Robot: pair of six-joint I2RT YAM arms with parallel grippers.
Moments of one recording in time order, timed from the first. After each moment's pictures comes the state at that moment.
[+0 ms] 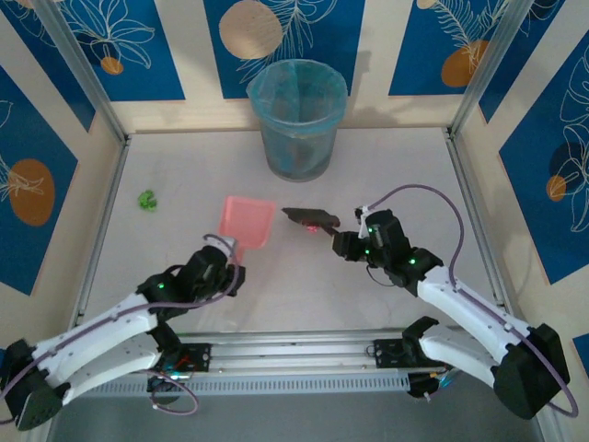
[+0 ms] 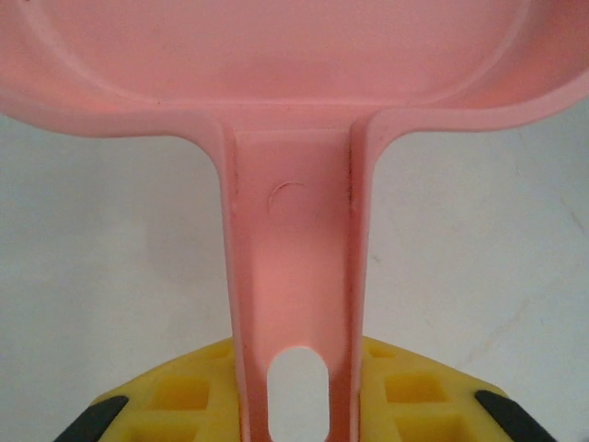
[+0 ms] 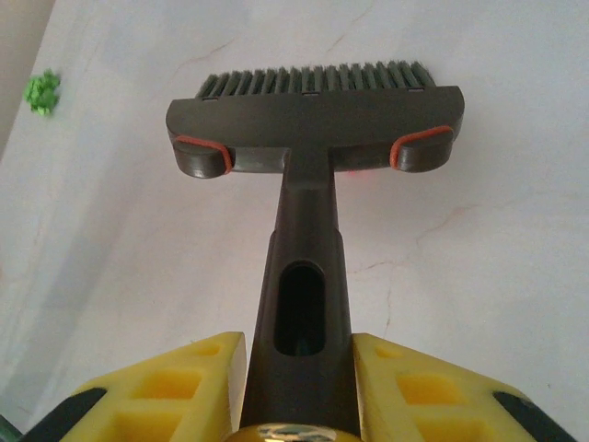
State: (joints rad) left arm -0.84 0.84 0.51 -0.49 -0.12 -0.52; right arm 0.54 0.94 0.61 -0.35 -0.12 0.63
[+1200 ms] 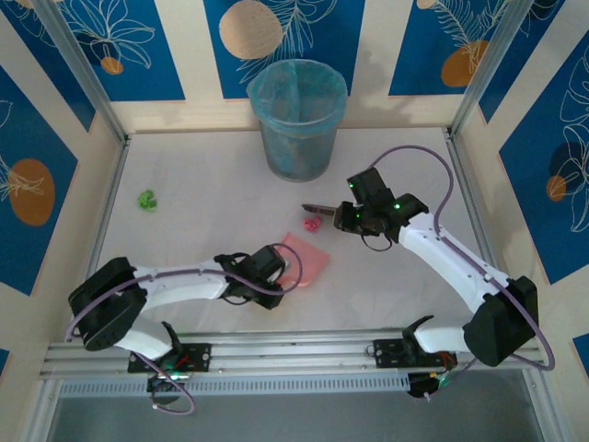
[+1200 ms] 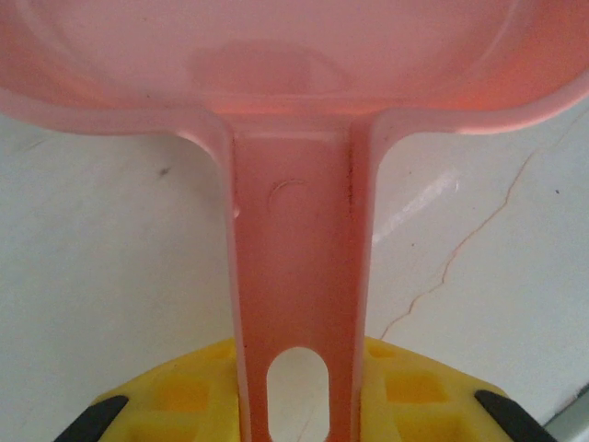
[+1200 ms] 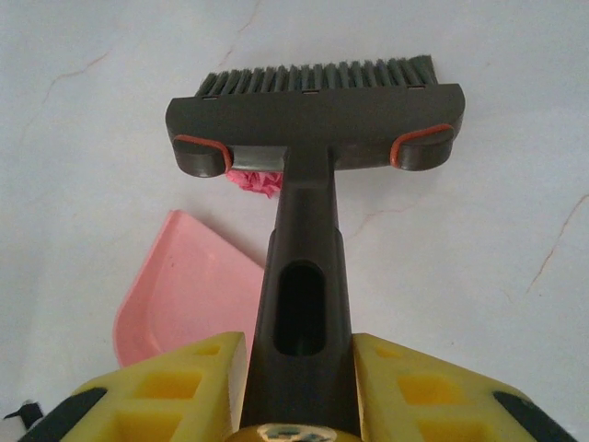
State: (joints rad) left arm -1.00 1.47 0.73 -0.45 0.07 -0.44; right arm 0.55 1.31 1.12 -0.82 0.02 0.64
